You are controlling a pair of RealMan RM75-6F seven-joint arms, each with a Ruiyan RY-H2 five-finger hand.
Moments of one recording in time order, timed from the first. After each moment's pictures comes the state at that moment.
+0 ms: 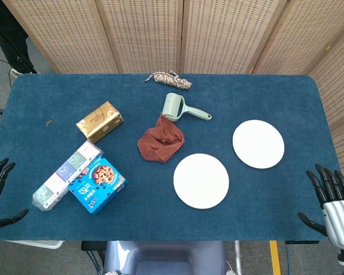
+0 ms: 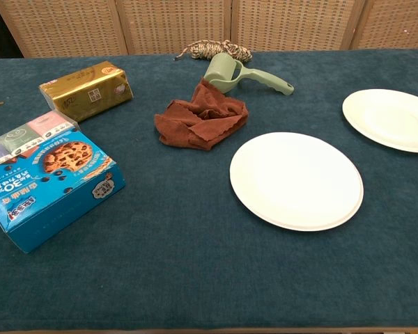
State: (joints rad) left arm -0.02 -0.91 0.02 -1.90 1.62 1.58 -0.04; right arm -0.01 -1.02 0.03 -1.74 -1.70 1.65 -0.07
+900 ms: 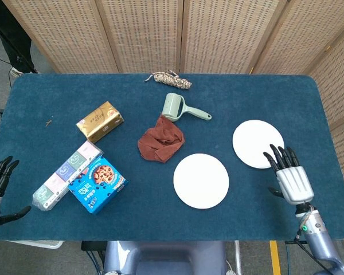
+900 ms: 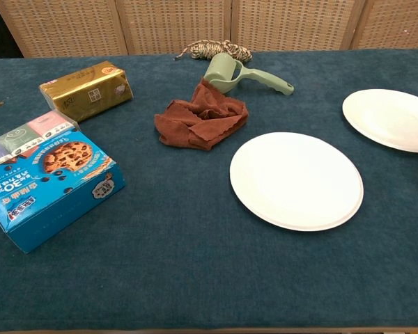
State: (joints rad) left arm -0.04 -0.93 0.00 -1.89 1.57 1.52 -0.01; right arm 0.29 -1.35 0.14 -1.32 -1.57 1.28 -0.13
